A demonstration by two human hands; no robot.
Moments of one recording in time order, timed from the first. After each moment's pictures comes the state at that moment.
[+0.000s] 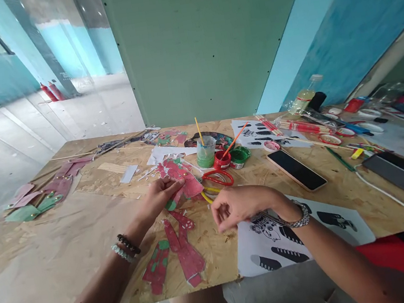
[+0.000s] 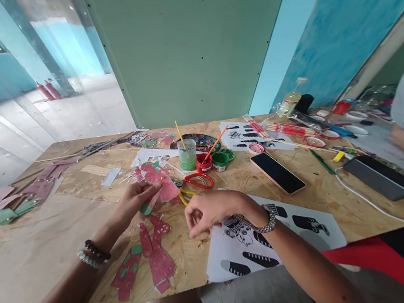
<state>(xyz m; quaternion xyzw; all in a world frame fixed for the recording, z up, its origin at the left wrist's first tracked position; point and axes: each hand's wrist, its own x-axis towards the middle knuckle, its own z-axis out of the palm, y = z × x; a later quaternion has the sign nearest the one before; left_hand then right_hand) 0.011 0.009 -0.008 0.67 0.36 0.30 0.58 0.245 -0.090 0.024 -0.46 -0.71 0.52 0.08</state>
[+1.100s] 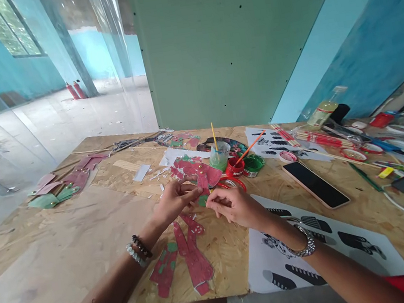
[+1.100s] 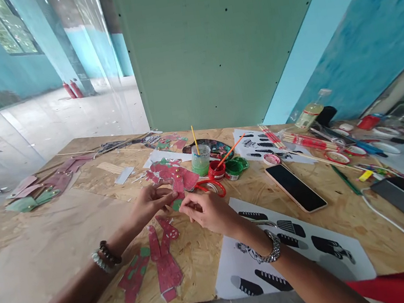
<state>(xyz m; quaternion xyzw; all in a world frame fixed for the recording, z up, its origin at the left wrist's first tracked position) 0.021 -0.006 0.006 0.62 0.34 0.31 0.63 0.216 -0.085 -0.012 -0.51 -0.69 0.38 0.35</state>
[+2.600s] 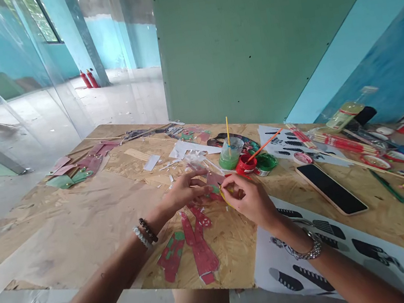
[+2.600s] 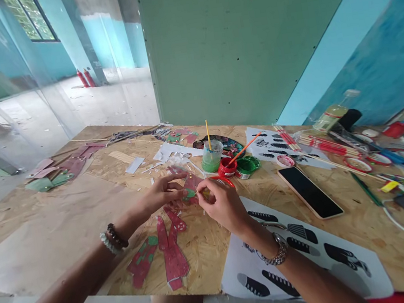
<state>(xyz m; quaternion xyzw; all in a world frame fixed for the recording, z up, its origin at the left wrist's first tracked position) 0.013 0.007 -0.017 0.61 0.35 0.25 0.67 0.212 -0.082 -0.019 -0.53 -0.73 0.06 0.43</state>
